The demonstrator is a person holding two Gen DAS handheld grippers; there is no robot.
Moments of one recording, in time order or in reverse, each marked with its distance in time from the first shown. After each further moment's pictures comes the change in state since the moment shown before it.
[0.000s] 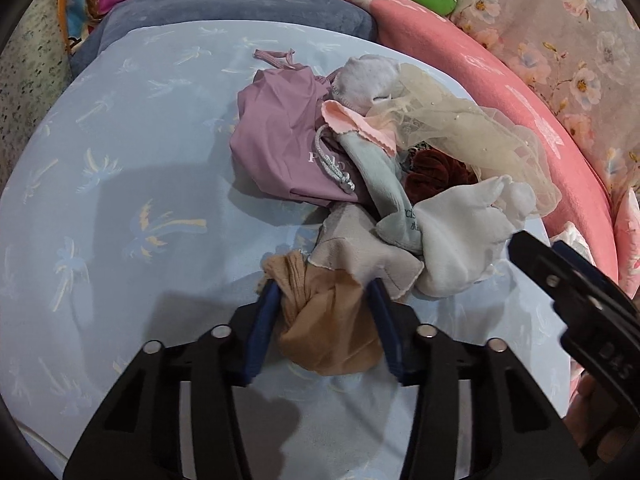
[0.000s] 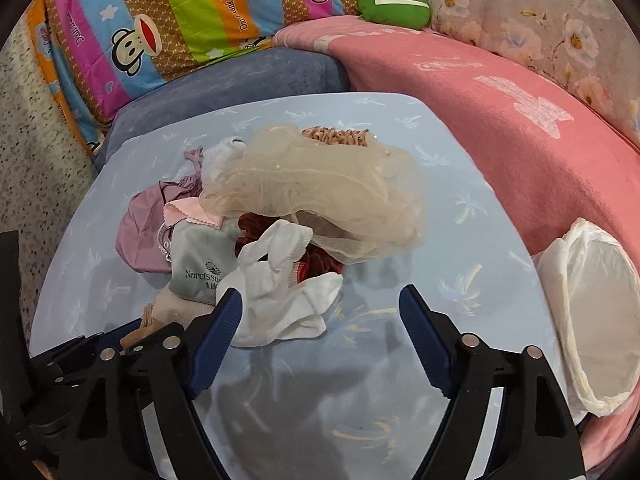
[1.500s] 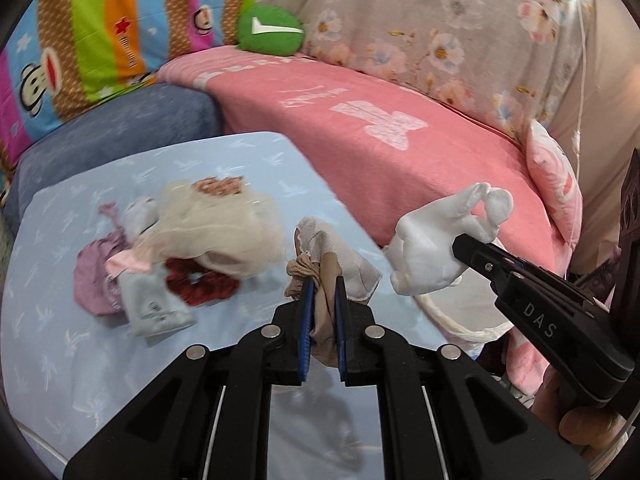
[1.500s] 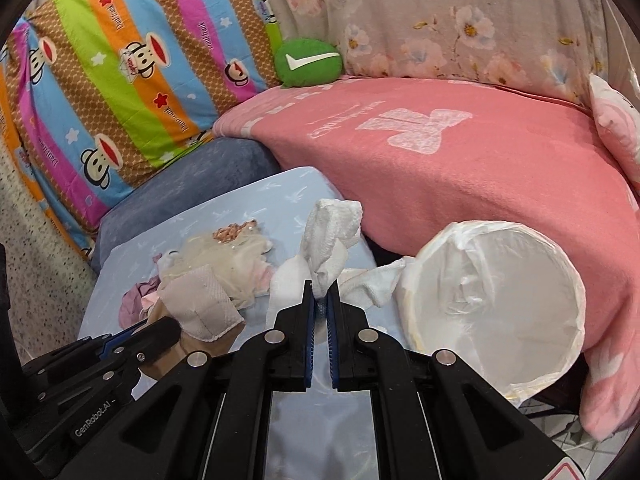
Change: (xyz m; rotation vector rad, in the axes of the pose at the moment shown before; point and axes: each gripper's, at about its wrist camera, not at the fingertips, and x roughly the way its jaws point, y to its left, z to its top) left arm -0.062 -0.188 0.007 0.400 -0.179 -0.178; right arm -0.138 -0.166 -0.016 0.279 -0.242 -0.048
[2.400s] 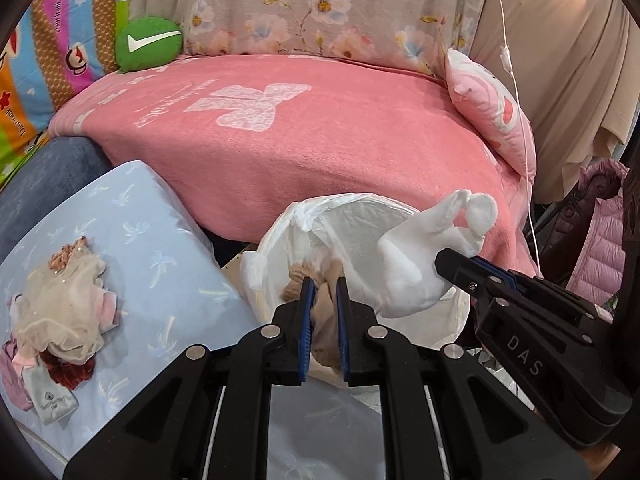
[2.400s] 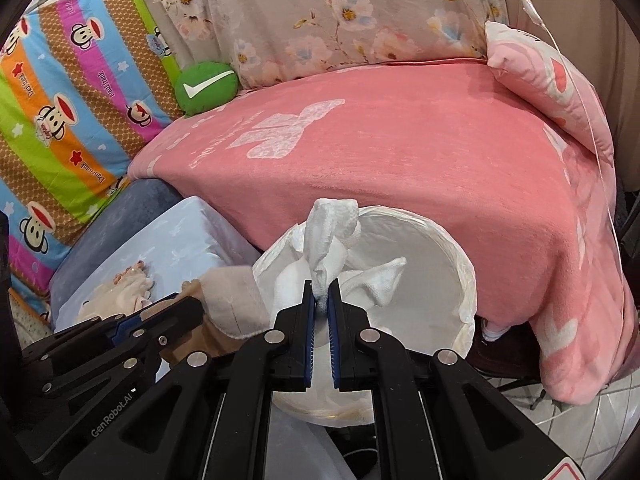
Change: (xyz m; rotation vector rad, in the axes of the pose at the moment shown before) left arm 0.078 -0.137 0.016 0.269 0.086 -0.159; right arm -0.002 -0.144 -0.003 0.215 -0.018 -0.173
